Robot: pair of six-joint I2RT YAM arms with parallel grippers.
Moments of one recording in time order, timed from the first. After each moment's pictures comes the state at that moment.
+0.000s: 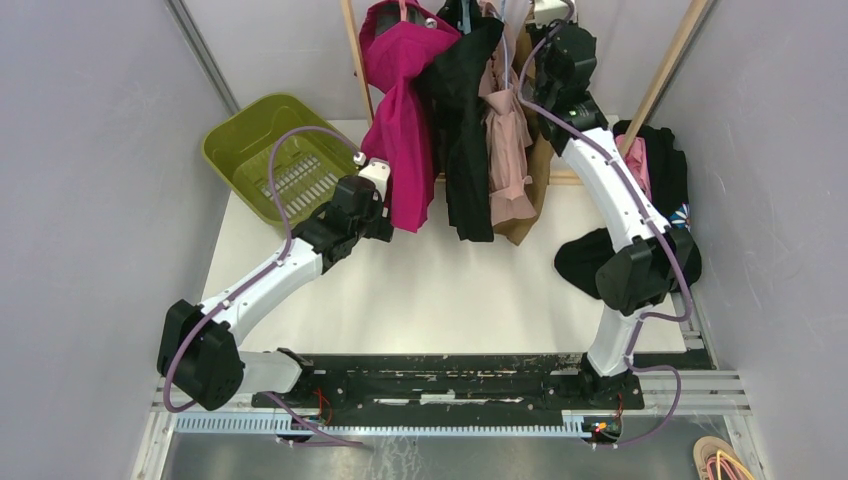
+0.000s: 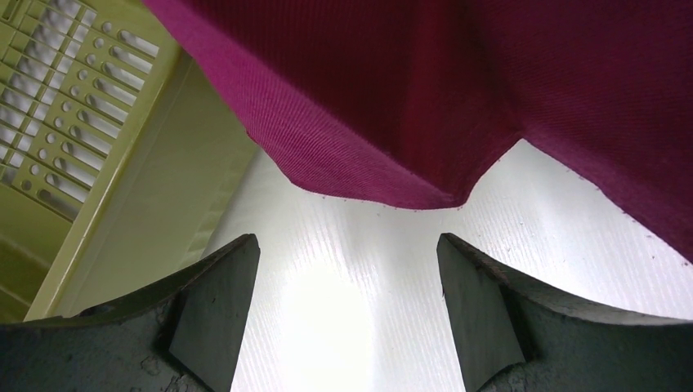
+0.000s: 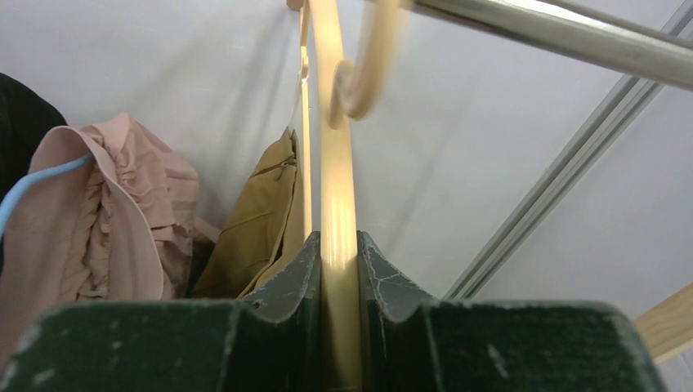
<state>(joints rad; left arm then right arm) -0.54 1.30 0.97 -0.30 -0.28 -0.04 0.33 1.84 2.01 0.08 0.49 -0.39</state>
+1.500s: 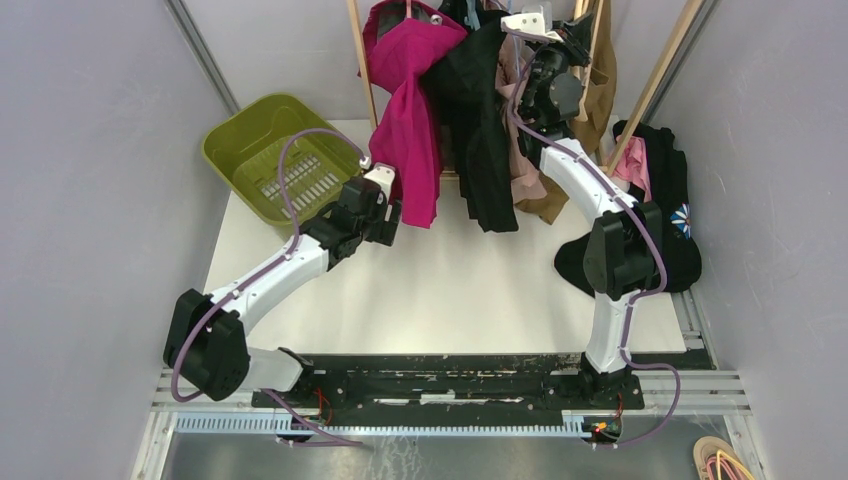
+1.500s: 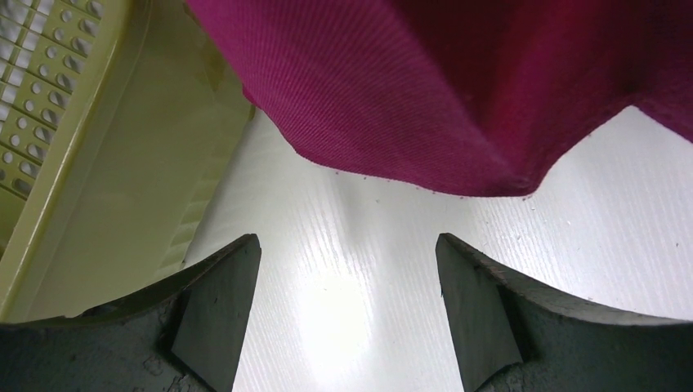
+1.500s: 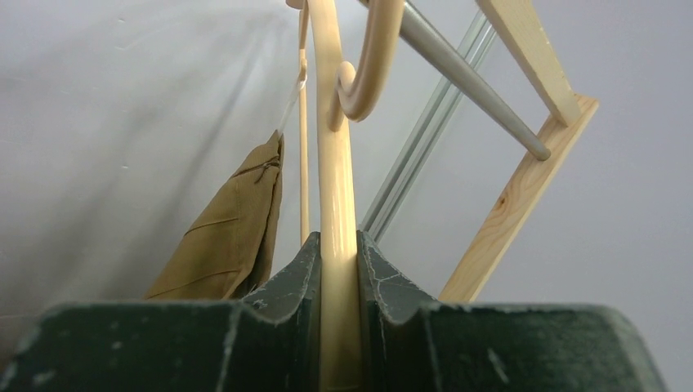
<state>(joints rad) -0.54 1.35 0.97 -0.32 -0.28 -0.05 0.33 1.98 1.80 0.95 0.63 -1.07</state>
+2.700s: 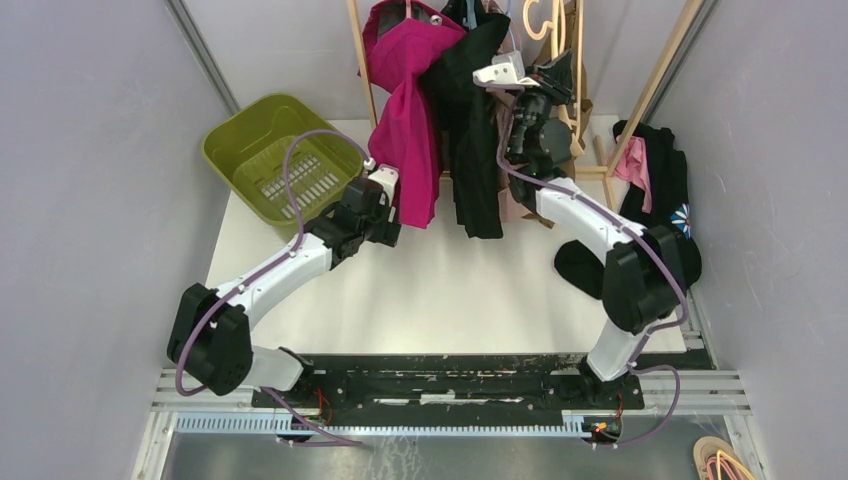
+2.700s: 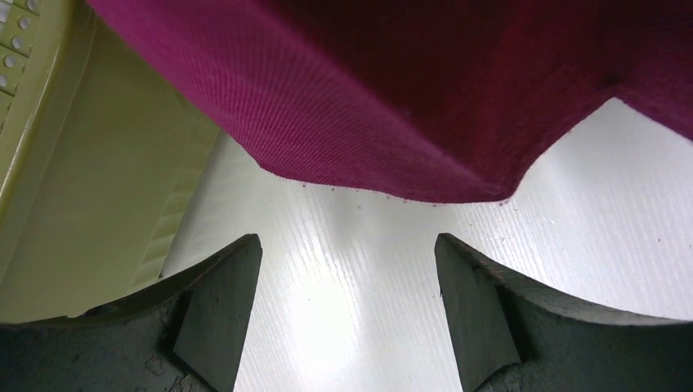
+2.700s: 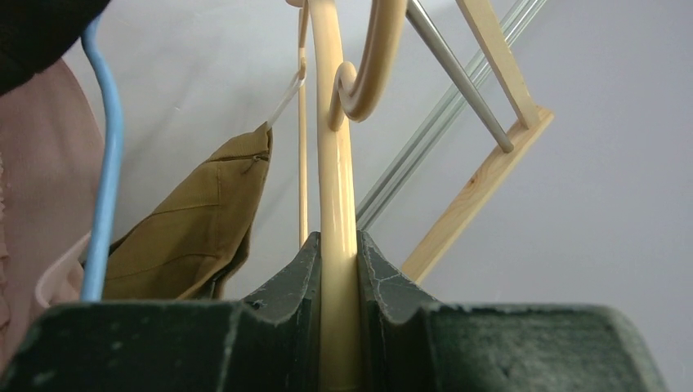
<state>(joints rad) -0.54 1.38 0.96 -0.28 -0.23 -0.05 0.45 1.77 1.41 1.10 0.62 -1.24</state>
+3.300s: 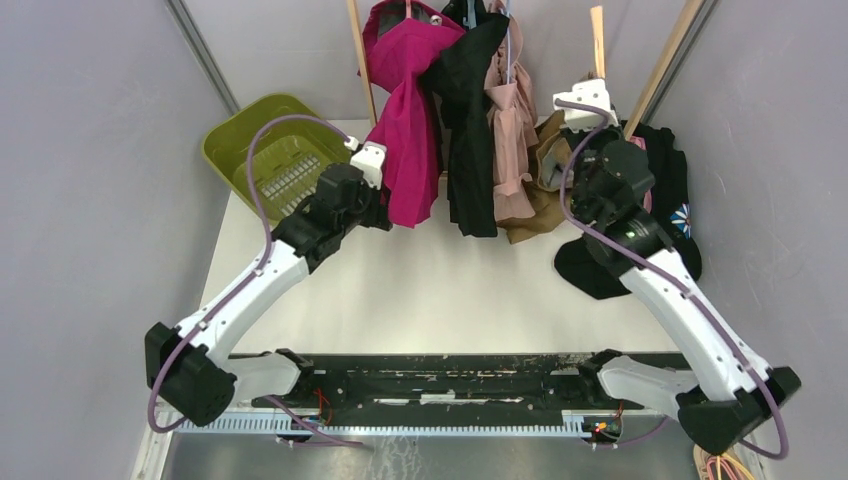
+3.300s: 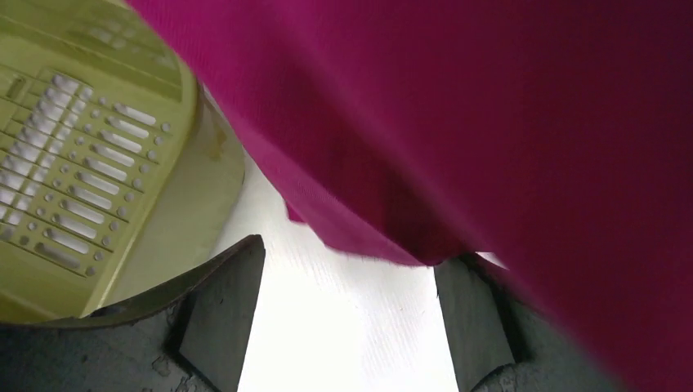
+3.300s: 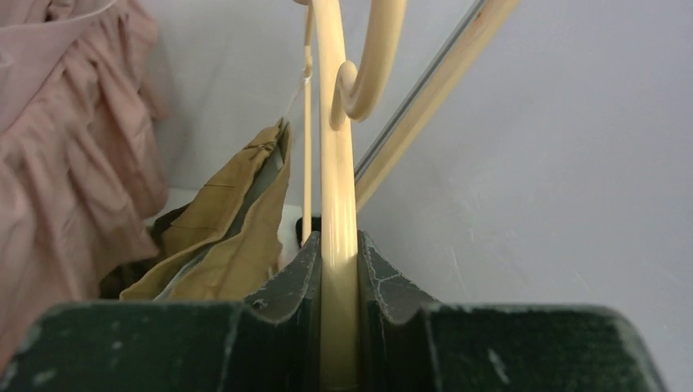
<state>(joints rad) -0.55 1.24 1.06 -0.35 -0.18 -0.04 0.51 1.13 1.22 0.18 0.75 -0.69</state>
